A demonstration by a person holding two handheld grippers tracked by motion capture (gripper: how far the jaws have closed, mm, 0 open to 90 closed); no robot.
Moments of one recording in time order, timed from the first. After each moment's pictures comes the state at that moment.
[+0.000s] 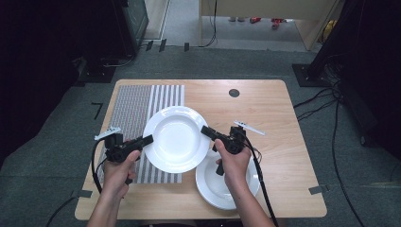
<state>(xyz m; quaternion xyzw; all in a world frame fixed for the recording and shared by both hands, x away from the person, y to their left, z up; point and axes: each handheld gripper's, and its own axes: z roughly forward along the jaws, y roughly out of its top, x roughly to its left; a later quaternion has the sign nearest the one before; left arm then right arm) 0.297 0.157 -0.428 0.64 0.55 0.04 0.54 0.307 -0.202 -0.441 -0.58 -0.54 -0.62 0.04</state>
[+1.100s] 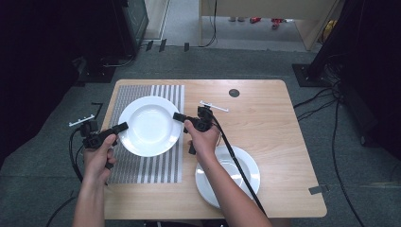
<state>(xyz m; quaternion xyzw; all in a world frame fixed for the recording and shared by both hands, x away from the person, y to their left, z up) 0.344 0.229 -0.438 0.58 0.63 0.06 0.52 0.390 -0.120 -0.452 -0.58 -0.56 -0.58 0.09</state>
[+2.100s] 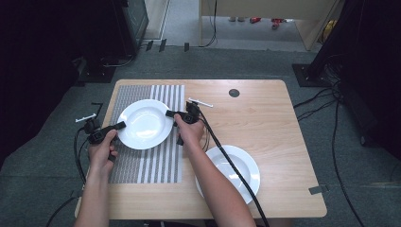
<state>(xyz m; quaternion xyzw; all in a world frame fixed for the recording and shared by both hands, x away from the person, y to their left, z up) 0.391 0.251 -0.497 0.53 0.69 0.05 0.48 0.450 -0.081 -0.506 -0.64 -0.54 -0.54 0.13</state>
